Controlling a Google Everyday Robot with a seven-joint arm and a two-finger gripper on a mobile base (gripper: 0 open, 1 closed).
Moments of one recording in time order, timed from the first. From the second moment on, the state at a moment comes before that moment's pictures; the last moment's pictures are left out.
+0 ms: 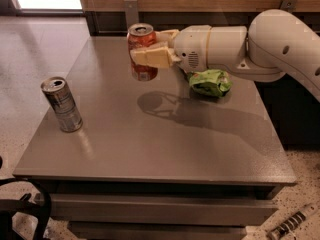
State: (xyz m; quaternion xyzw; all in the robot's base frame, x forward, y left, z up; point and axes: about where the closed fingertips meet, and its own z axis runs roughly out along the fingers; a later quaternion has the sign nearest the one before) arm 0.586 0.023 0.972 -0.44 0.63 0.35 0.54
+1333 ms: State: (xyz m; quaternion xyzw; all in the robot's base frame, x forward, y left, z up) arm 0.510 0.107 0.887 -0.53 0.53 0.44 0.49
